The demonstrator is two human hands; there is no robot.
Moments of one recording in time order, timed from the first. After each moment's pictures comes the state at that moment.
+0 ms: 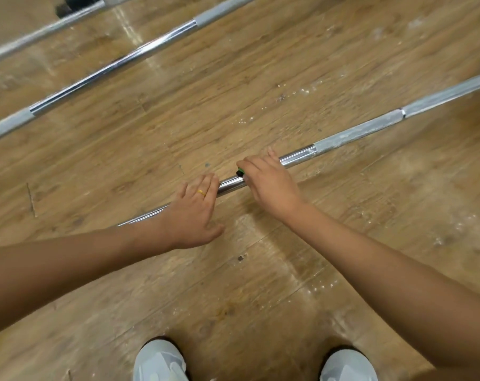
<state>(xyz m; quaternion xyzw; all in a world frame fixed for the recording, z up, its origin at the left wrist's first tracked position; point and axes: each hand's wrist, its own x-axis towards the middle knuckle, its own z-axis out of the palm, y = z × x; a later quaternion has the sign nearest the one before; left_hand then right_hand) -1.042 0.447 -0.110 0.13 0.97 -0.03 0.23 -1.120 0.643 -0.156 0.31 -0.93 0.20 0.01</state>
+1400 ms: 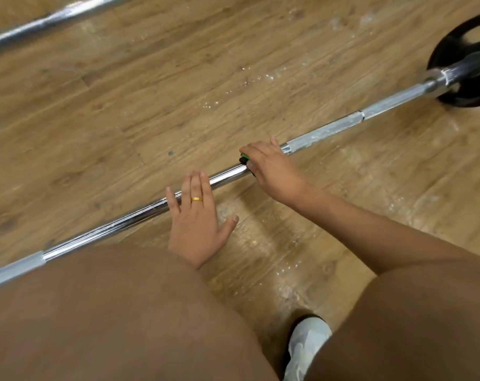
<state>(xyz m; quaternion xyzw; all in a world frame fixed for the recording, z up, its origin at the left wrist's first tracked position) -1.016 0.511 -0.157 0.01 0.99 0.08 0.07 -1.137 0.691 -0.134 0.26 -0.94 0.18 -0.09</state>
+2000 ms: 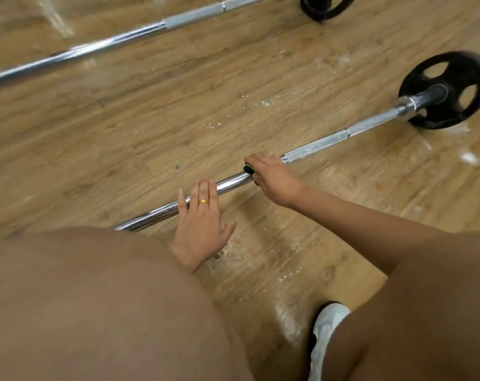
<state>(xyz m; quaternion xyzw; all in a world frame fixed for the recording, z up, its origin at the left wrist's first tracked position) -1.020 0.495 -0.159 0.05 0.99 0.08 0.07 -1.133 0.689 -0.122 0.27 -0.95 0.09 -0.12</state>
